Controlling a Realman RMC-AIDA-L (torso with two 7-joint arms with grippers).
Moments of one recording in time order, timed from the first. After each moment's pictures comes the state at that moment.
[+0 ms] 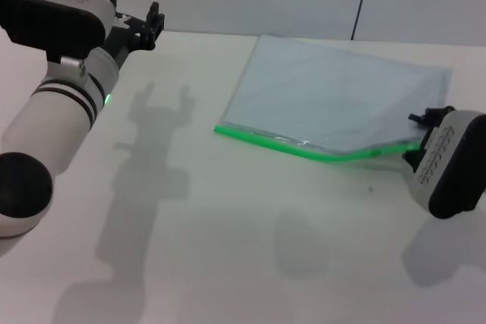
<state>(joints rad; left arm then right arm) -0.39 -2.03 -1.17 -0.99 1.72 0.39 1.03 0.24 2.03 -1.84 -1.17 -2.64 -0.34 2.00</state>
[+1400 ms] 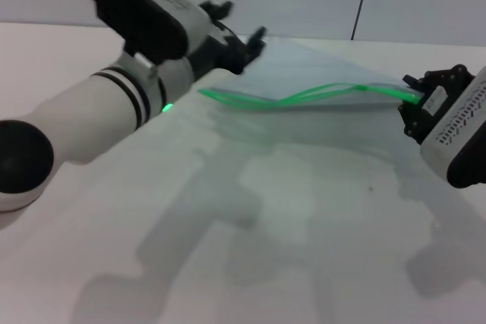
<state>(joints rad) -0.38 -2.02 -1.18 -1.19 1.73 -0.03 1.29 0.11 2.03 -1.87 -1.47 -2.63 -0.35 2.17</state>
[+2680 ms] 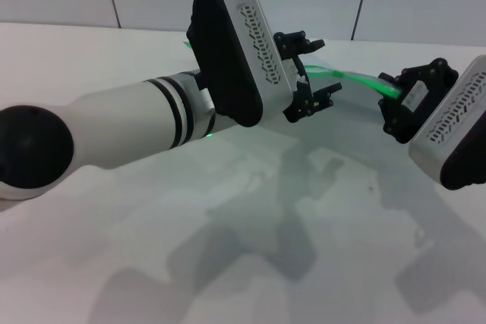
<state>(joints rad) -0.40 -2.03 -1.17 -1.31 1.90 -0.33 1.52 0.09 2.02 -1.90 -1.57 -2.59 -0.41 2.17</state>
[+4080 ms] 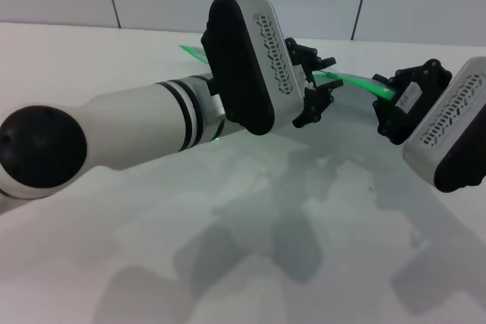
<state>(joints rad) -0.43 -2.03 -1.15 -1.28 1.90 -0.32 1.54 0.10 2.02 -1.92 -1.57 -2.59 -0.40 2.17</state>
